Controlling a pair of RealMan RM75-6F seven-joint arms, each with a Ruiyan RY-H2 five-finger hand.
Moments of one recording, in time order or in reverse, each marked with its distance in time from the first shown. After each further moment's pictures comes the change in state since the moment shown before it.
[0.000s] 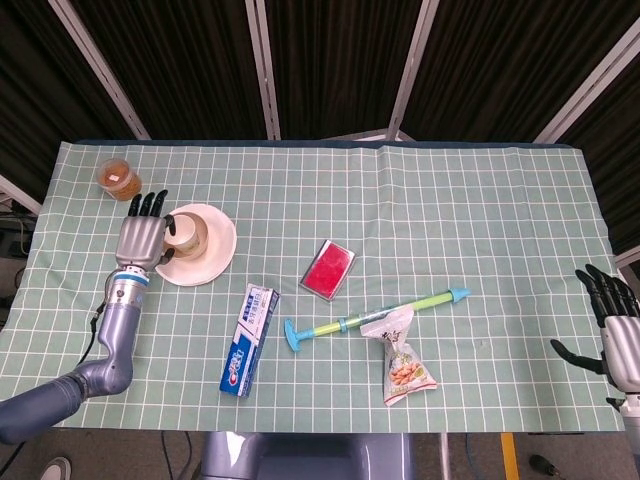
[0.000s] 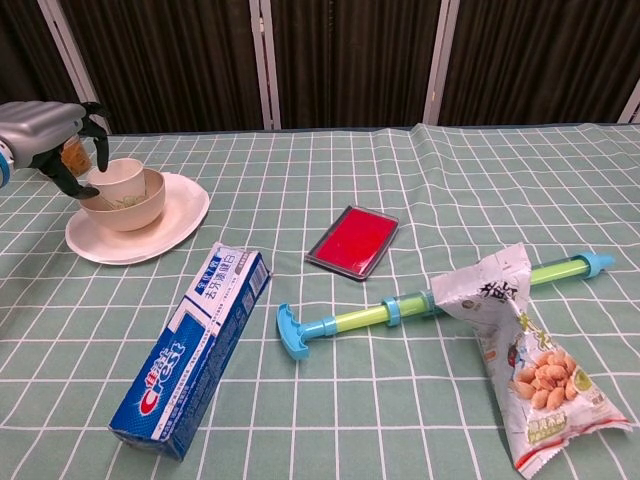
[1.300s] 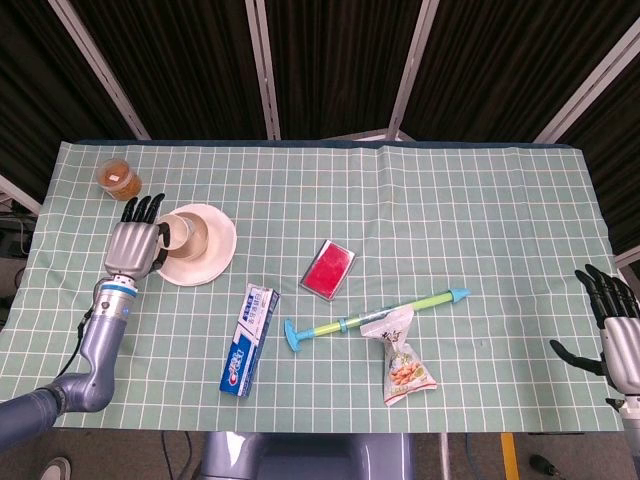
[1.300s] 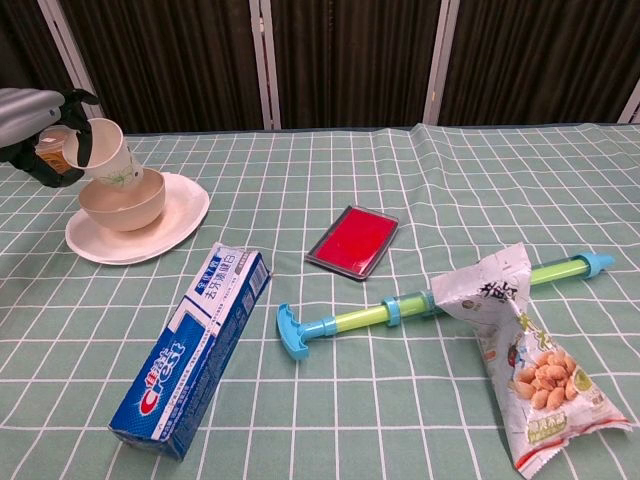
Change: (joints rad) left arm 0.059 0.130 0.076 -0.191 0.112 0.102 -0.093; right arm -0.008 -0.002 0.002 -0.006 -0.014 0.023 -0.010
